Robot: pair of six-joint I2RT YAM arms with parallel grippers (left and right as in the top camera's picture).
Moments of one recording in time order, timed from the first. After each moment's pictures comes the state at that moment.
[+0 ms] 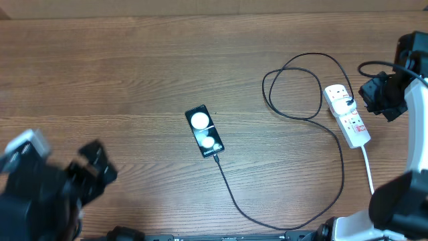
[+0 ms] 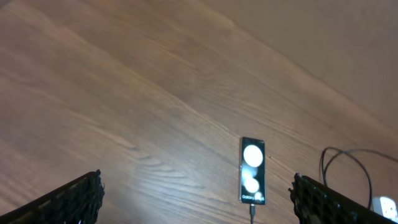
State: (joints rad) left arm -0.27 0.84 1.67 -1.58 -0.37 -0.78; right arm -0.33 1.73 1.60 -1.27 0.02 0.66
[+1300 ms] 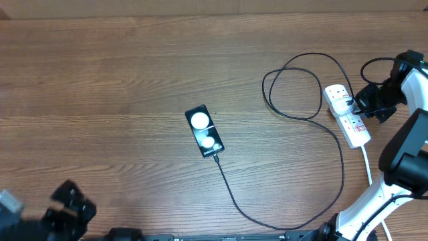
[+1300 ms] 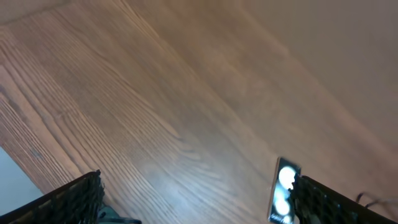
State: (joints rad) left arm -0.06 0.64 1.60 -1.69 -0.40 -0.81; right arm -0.44 2.09 1.60 -1.08 -0.17 0.46
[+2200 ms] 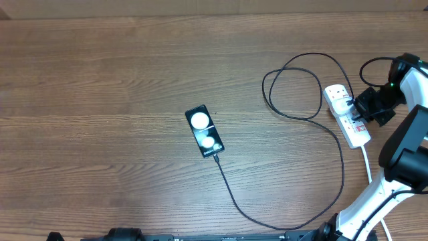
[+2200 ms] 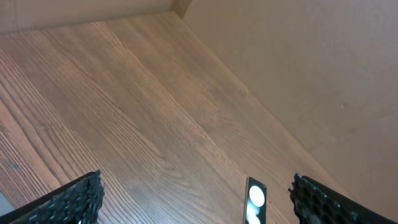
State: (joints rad) left arm -0.05 0.36 1.60 -1.69 -0.40 -0.81; right arm -0.45 2.13 1.63 -1.19 -0.13 0.47
